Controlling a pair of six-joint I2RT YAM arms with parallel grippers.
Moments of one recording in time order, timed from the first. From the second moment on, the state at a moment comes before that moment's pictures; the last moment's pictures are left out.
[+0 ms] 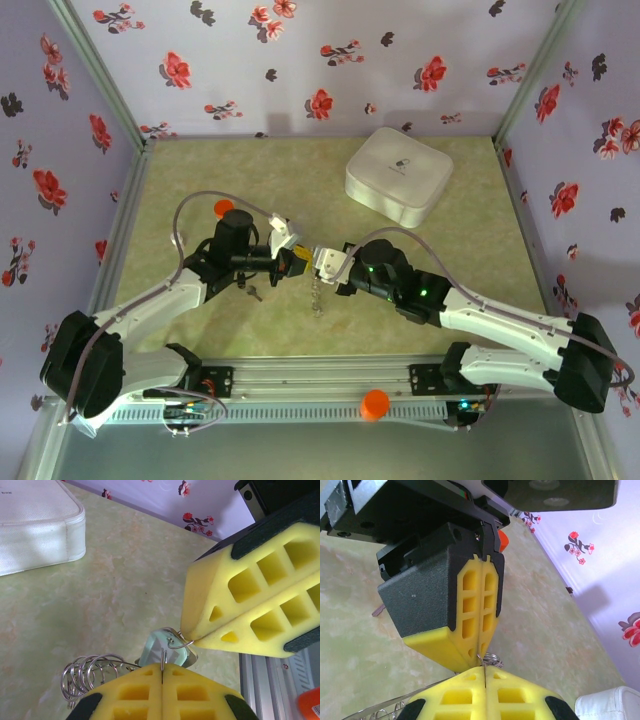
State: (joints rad) left arm -0.63 1.20 0.68 0.05 0.76 0.06; right arm 1.02 1.07 0.72 -0.04 0.04 -0.55
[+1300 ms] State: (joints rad) left arm -0.63 1.20 0.66 0.11 0.77 0.06; right arm 1.02 1.09 0.72 -0.10 -0.02 -0.52
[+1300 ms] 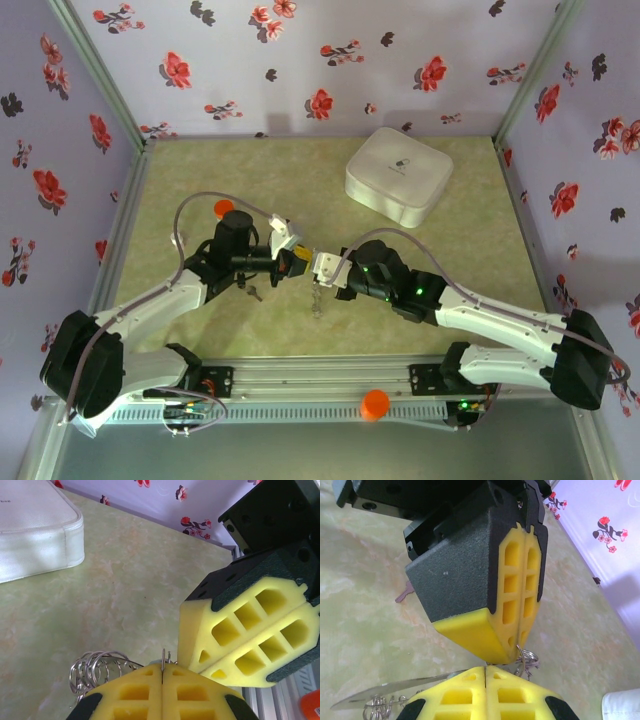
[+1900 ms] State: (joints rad) left arm -0.63 1.14 0.58 0.29 0.73 0.06; right arm 1.01 1.00 0.68 -0.18 -0.05 -0.43
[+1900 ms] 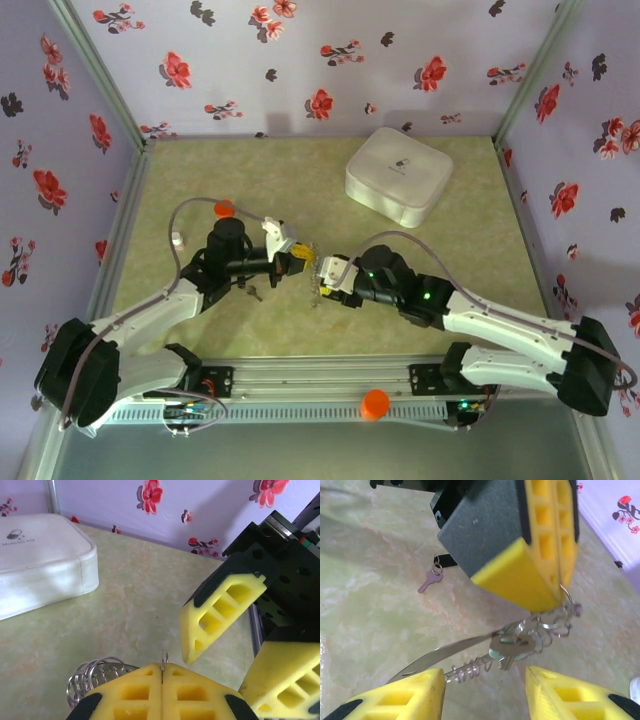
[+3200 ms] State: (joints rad) left arm -0.62 1.17 0.42 0.71 0.90 0.20; right arm 0.80 1.08 0.64 0.15 -0.55 -0.18
